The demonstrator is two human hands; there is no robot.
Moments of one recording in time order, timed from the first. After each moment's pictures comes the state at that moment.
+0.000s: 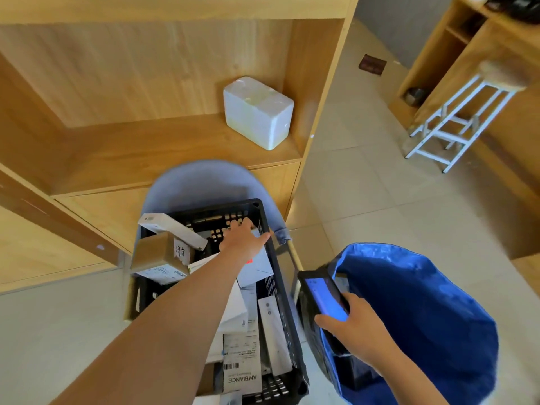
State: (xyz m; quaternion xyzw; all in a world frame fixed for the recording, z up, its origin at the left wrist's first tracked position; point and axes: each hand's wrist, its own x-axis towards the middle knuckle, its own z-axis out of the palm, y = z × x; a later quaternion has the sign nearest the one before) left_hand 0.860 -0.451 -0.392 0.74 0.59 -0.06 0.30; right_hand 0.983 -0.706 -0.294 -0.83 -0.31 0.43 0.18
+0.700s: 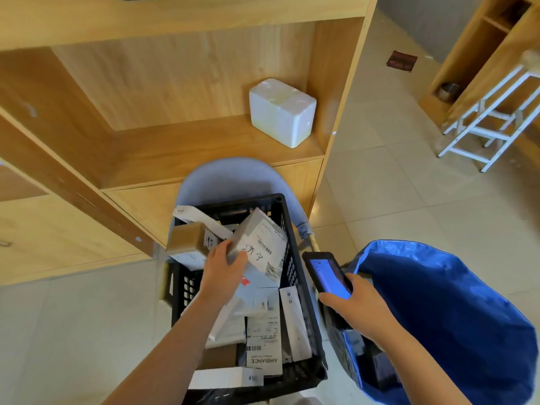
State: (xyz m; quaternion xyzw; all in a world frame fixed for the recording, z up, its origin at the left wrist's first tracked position) left_hand 0.741 -0.532 -0.360 0.59 0.62 0.20 0.47; right_hand 0.969 -0.693 -0.294 -0.81 -0.34 0.43 0.21
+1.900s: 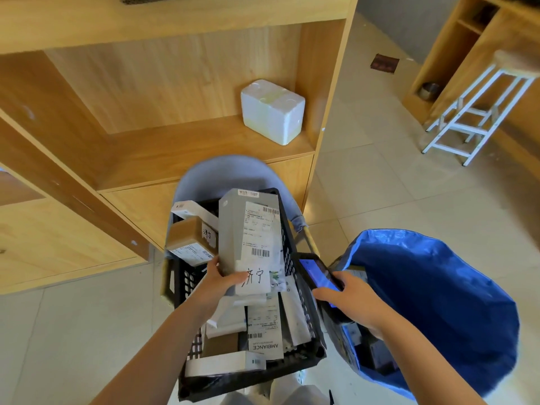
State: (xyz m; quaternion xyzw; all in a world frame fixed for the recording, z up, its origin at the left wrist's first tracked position) left_hand 0.697 -0.558 -0.371 0.40 0.57 0.15 0.70; right_hand 0.948 -0.716 -0.270 -0.78 -0.33 0.49 0.19
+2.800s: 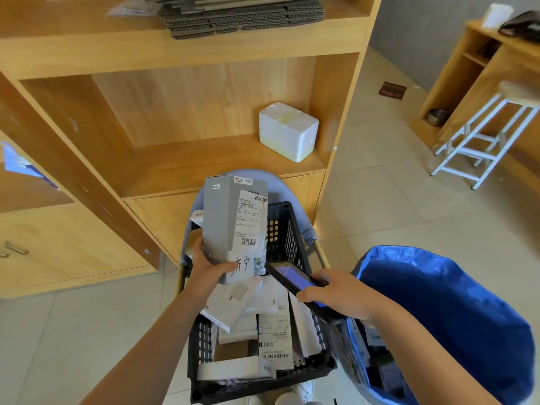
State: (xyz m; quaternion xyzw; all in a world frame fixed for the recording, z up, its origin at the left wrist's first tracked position) left_hand 0.668 -0.543 -0.320 0.49 0.55 0.32 0.60; right_hand 0.912 -0.685 -0.231 -0.71 -0.41 0.54 0.16
